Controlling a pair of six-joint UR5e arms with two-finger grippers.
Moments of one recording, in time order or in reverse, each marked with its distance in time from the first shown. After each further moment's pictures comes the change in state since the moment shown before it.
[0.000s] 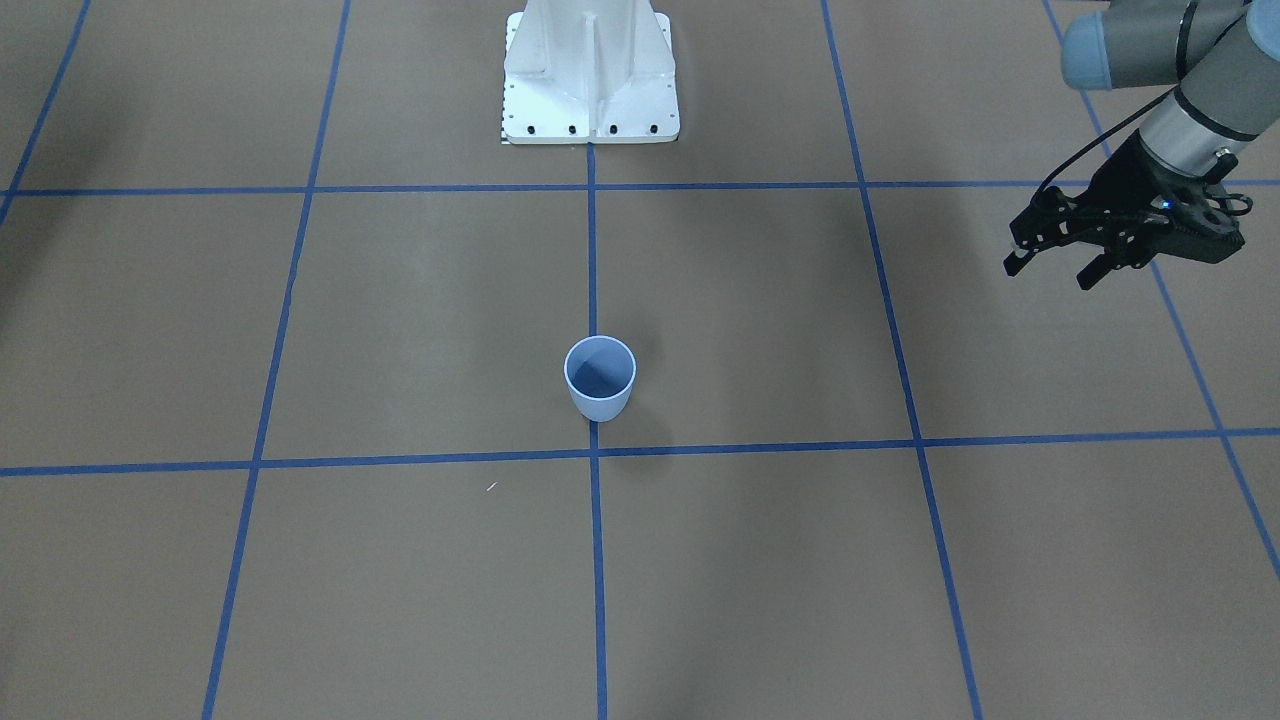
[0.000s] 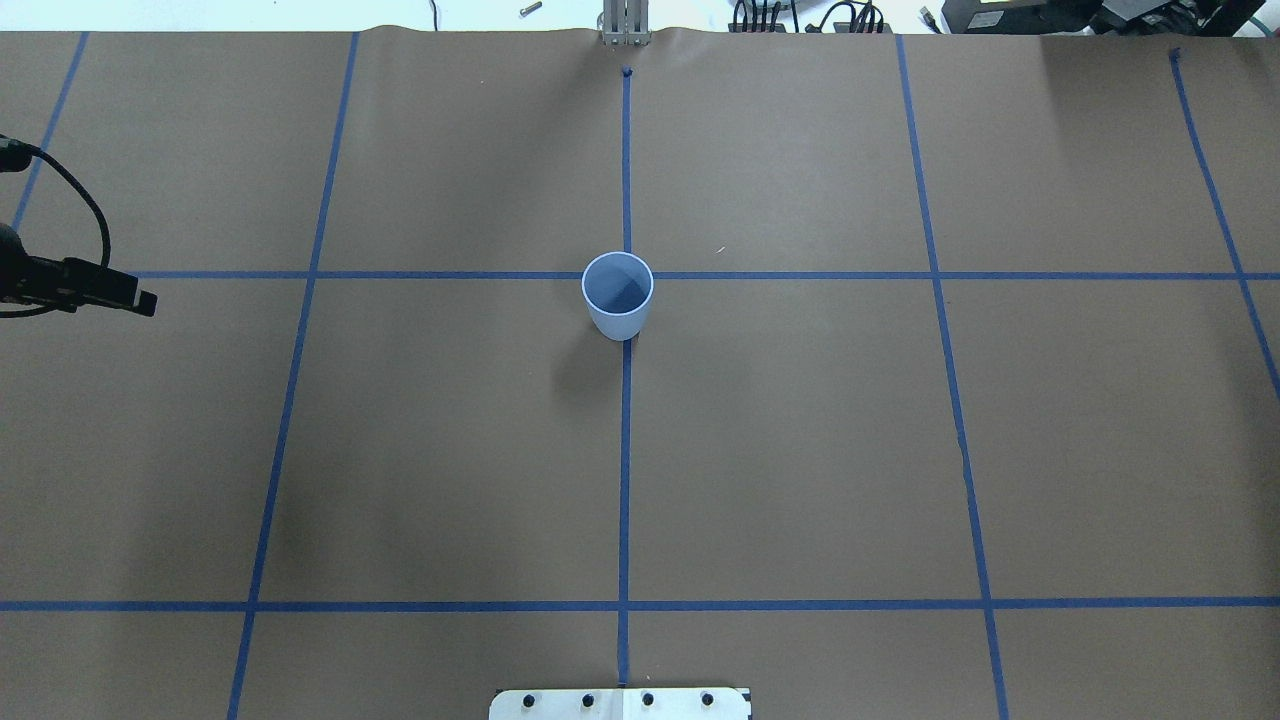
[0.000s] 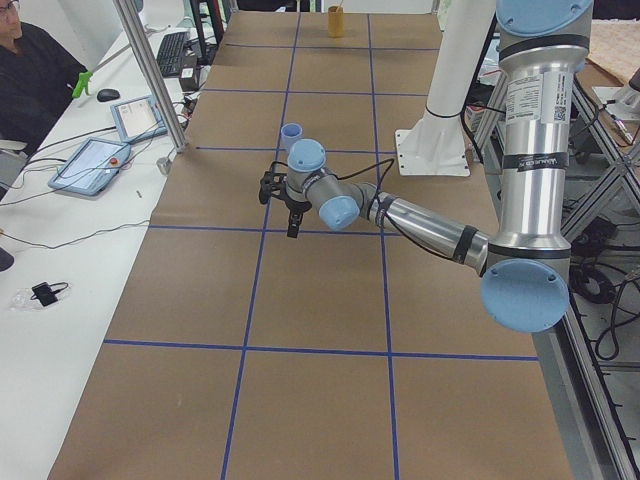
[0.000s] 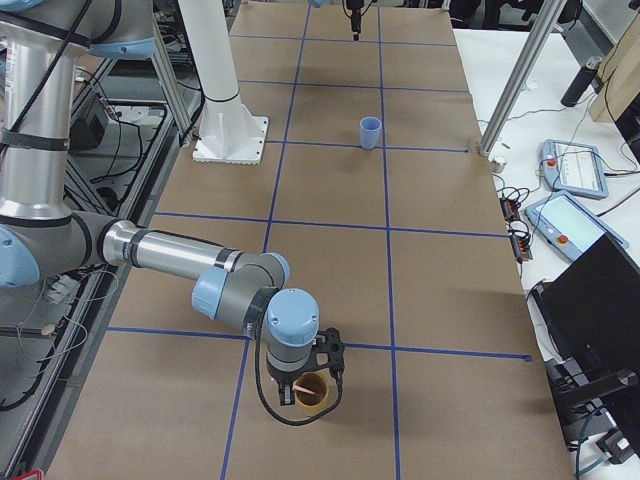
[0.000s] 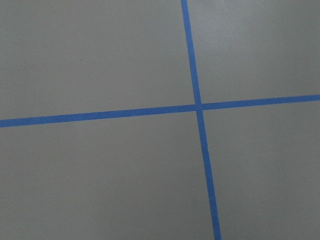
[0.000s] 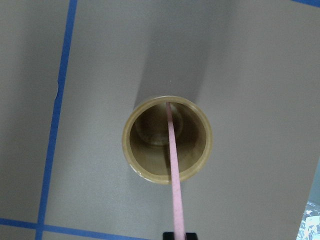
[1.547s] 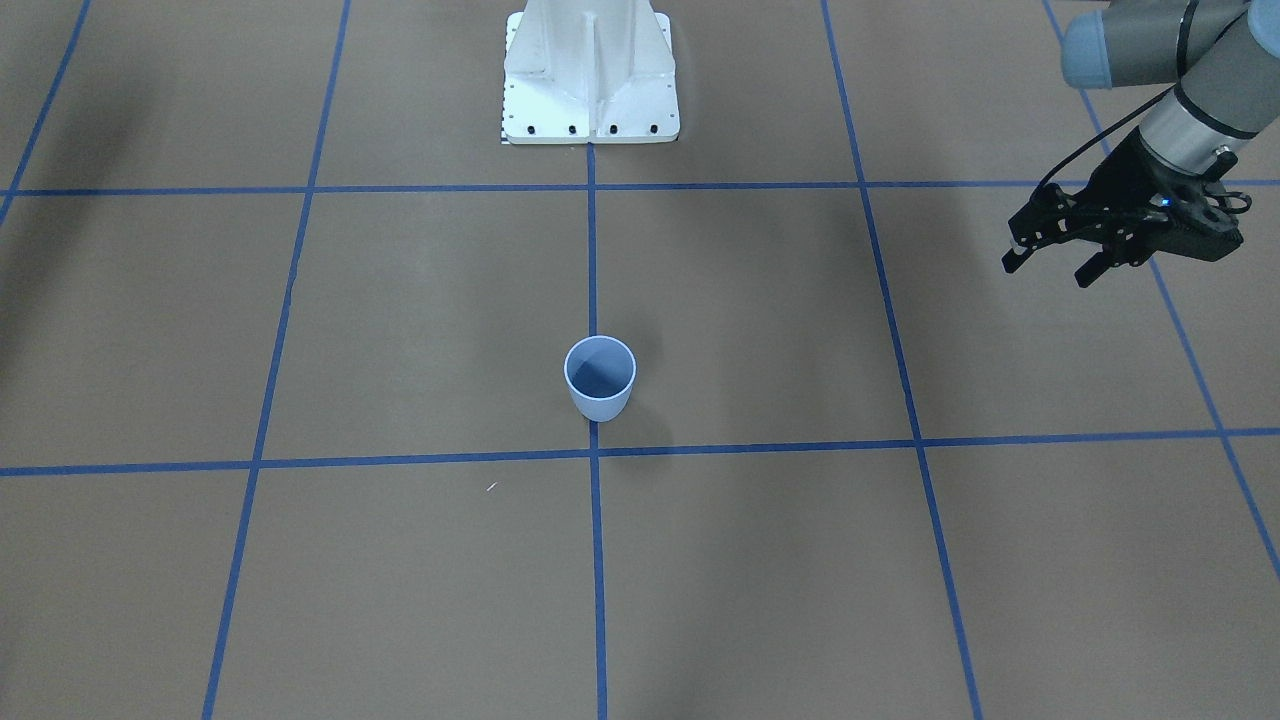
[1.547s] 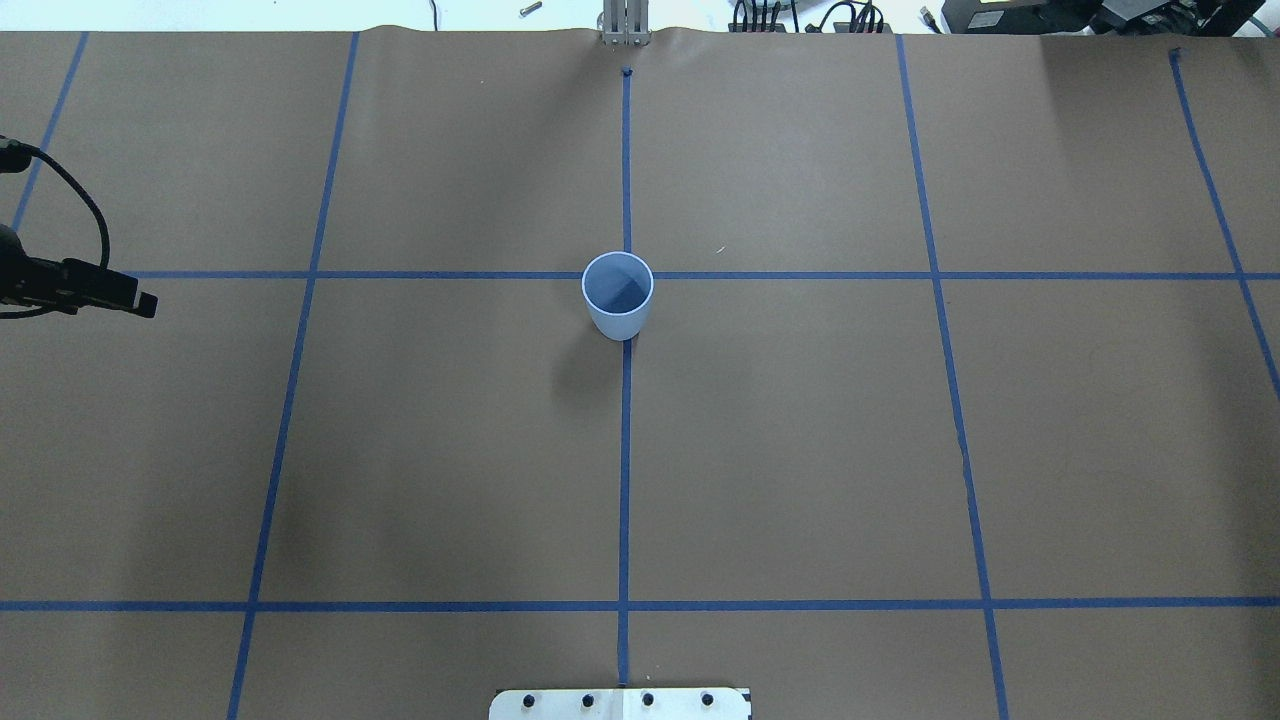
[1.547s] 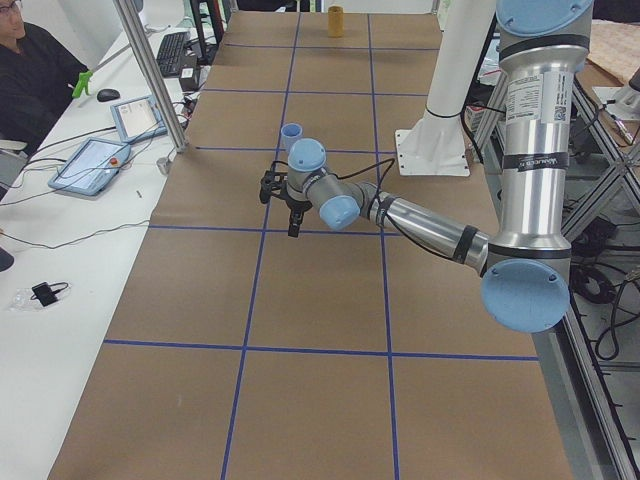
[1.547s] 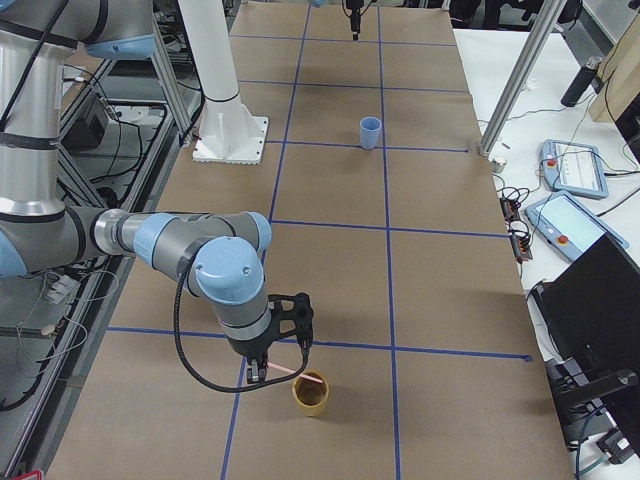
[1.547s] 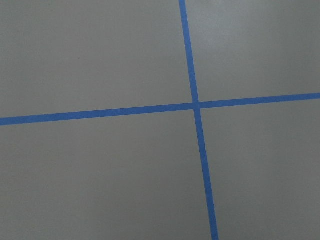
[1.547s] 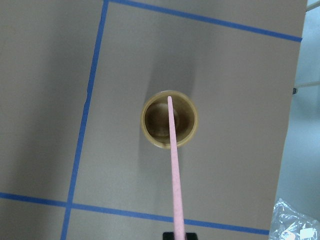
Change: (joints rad) left arm 0.000 0.002 -0.003 0.000 -0.010 -0.001; right arm 0.221 -0.005 0.244 -0.245 -0.003 -0.151
